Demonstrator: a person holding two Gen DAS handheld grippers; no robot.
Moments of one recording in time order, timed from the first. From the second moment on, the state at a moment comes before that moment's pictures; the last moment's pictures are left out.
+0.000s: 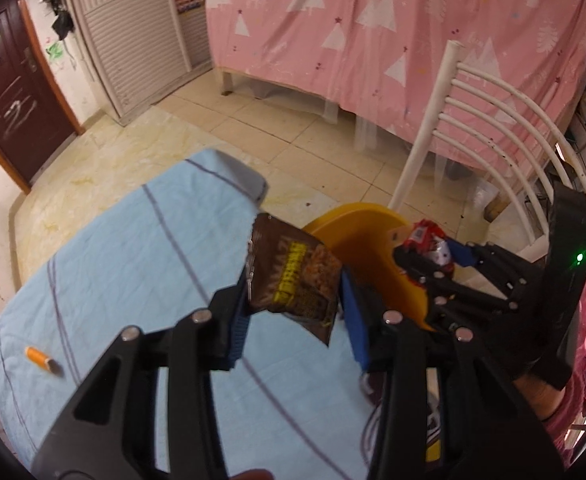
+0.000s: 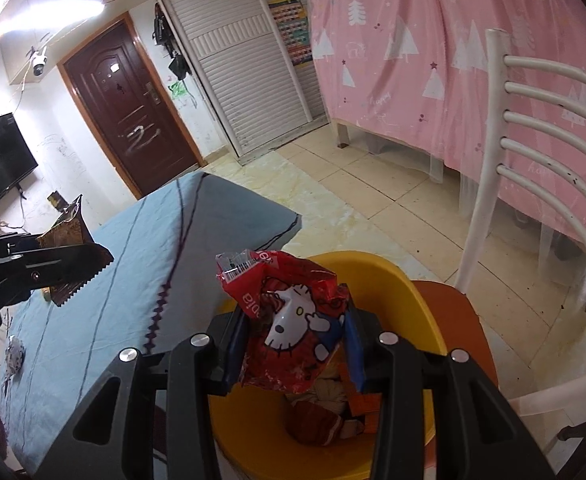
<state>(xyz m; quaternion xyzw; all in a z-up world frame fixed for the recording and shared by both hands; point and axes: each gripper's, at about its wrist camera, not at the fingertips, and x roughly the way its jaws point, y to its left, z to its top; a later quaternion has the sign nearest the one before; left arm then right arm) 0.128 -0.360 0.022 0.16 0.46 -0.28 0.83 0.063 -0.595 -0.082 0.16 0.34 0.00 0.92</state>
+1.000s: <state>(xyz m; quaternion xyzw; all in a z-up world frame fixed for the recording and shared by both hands) 0.123 -0.365 0.043 0.13 0.45 -0.29 0.83 0.058 -0.593 -0.079 0.17 0.35 -0.01 0.92</state>
